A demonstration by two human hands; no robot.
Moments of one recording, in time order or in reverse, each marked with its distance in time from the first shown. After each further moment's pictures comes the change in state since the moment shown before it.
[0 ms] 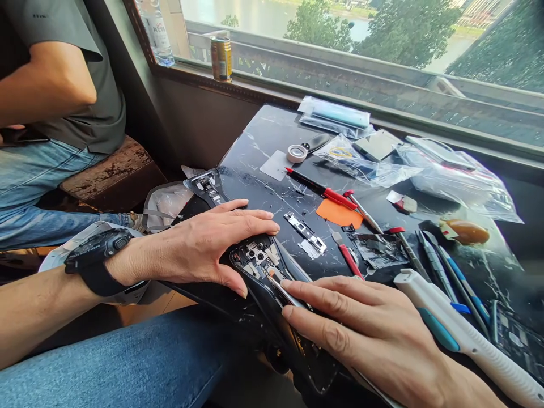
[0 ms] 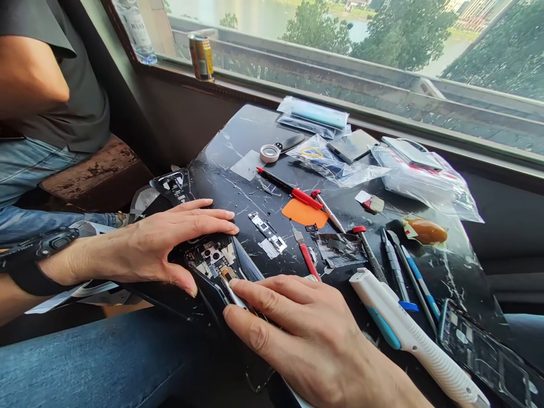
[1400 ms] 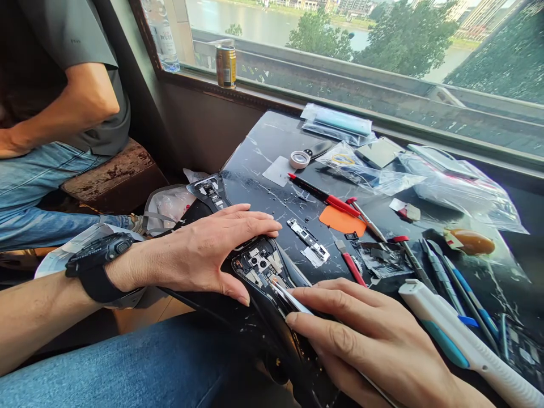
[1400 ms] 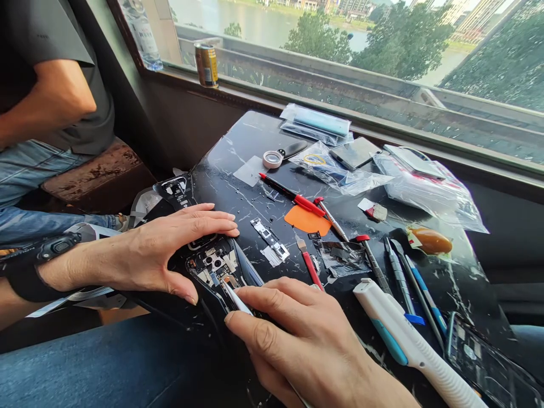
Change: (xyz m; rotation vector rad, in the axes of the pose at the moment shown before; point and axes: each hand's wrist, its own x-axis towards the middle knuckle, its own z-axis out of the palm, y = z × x) left_hand 0.001 -0.001 -0.001 -0.095 0.039 -0.042; right_hand 0.014 -0.004 -0.003 0.043 0.084 0.089
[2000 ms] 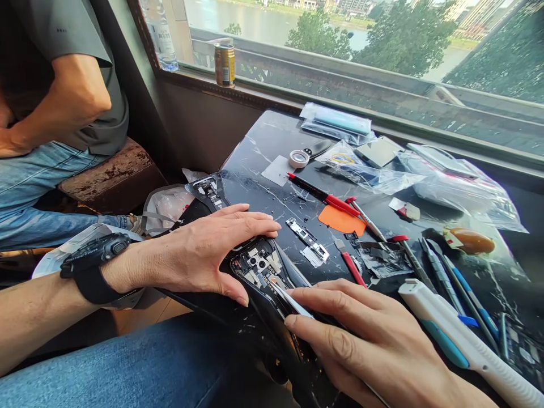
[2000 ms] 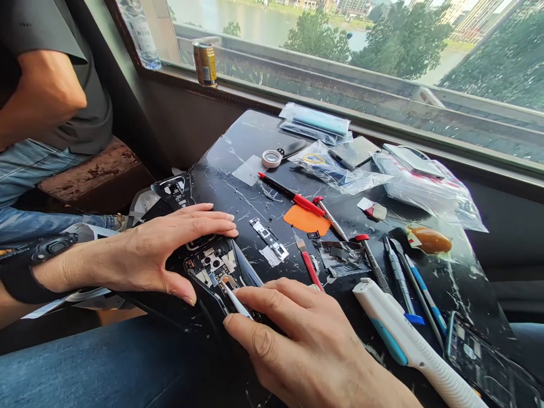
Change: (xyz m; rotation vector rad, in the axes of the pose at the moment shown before) left_hand 0.001 -0.001 0.001 0.006 0.005 0.002; right_hand -0.011 0.006 0.003 -0.017 -0.029 -0.031
